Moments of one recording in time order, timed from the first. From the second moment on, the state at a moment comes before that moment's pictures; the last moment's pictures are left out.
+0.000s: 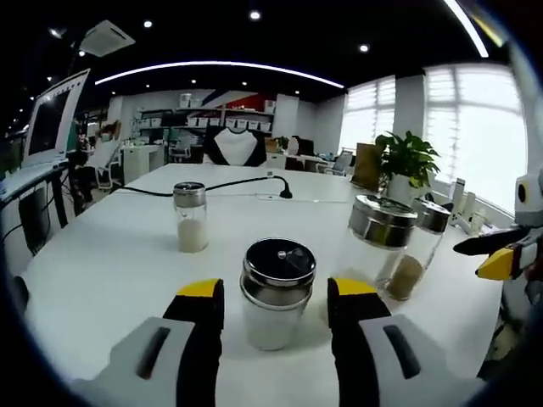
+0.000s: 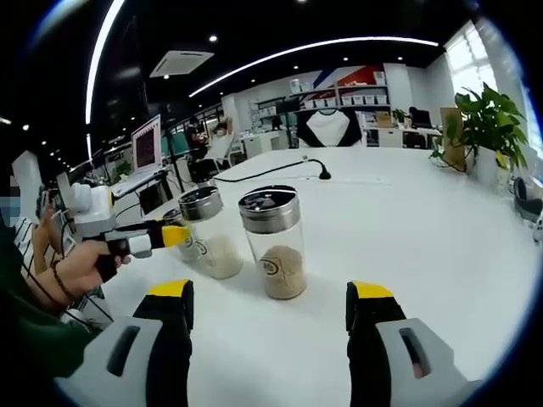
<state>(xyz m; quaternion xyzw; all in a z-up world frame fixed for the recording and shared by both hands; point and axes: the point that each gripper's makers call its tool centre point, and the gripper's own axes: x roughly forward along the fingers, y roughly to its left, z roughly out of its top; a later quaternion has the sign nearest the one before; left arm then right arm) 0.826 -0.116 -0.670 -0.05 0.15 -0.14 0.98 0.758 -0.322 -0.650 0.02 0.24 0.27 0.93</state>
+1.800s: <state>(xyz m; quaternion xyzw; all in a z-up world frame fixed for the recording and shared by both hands) 0.828 -0.120 -0.668 -0.01 0.13 -0.23 0.96 0.761 -0.322 -0.648 0.02 0.23 0.27 0.93</state>
